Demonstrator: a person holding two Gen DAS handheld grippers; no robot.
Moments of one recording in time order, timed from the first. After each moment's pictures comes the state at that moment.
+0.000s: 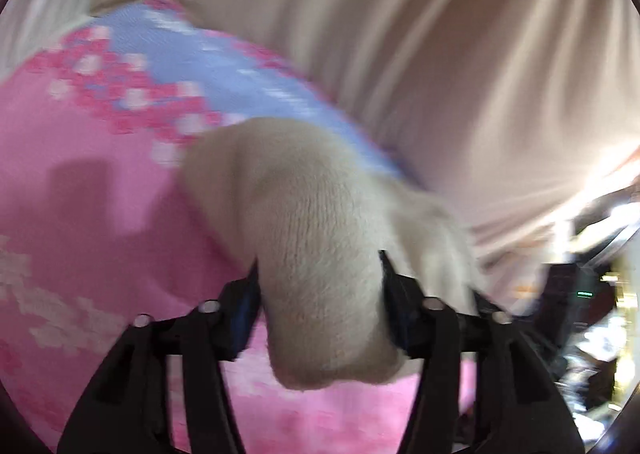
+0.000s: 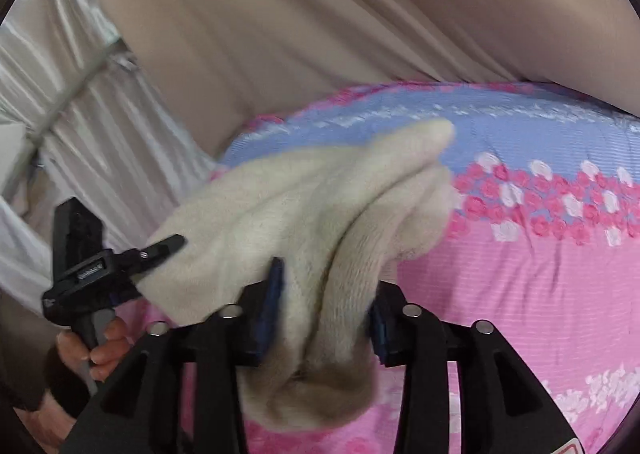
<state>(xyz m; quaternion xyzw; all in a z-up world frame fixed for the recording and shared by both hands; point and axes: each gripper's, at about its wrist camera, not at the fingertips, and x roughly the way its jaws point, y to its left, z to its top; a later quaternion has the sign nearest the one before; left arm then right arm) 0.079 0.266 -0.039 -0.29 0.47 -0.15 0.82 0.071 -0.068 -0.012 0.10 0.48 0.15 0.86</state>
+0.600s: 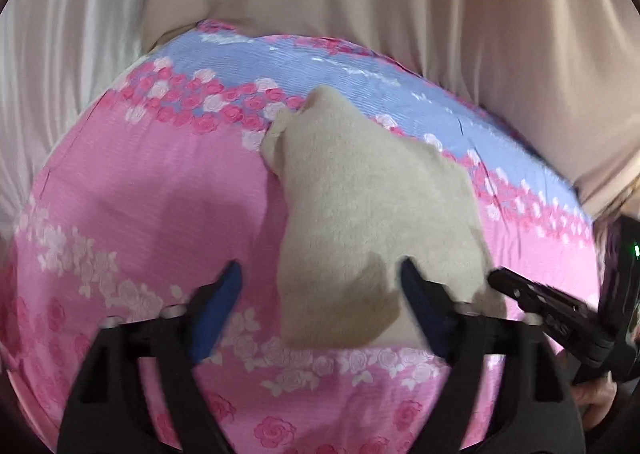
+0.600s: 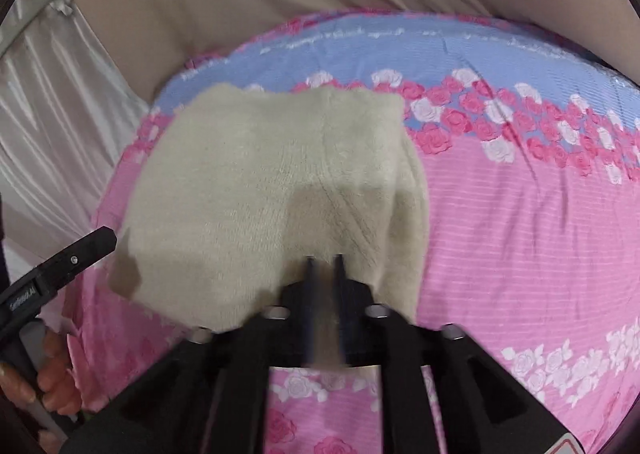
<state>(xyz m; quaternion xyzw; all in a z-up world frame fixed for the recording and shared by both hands) 0.040 0.221 -0.042 -0.14 0.50 -0.05 0.85 0.051 -0.045 -0.071 0.09 0.53 0.10 0.84</state>
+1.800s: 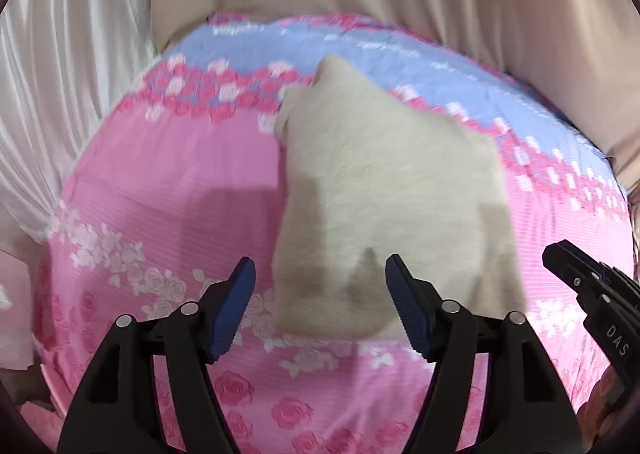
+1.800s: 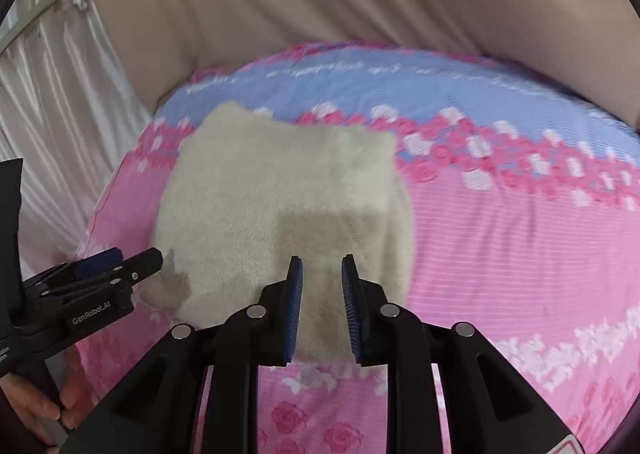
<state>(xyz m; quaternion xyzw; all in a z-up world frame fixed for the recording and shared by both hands) 0.040 0.191 -0.035 -0.05 0.53 0.00 0.85 0.029 -0.015 -0.020 0.06 0.50 0.06 0.86</state>
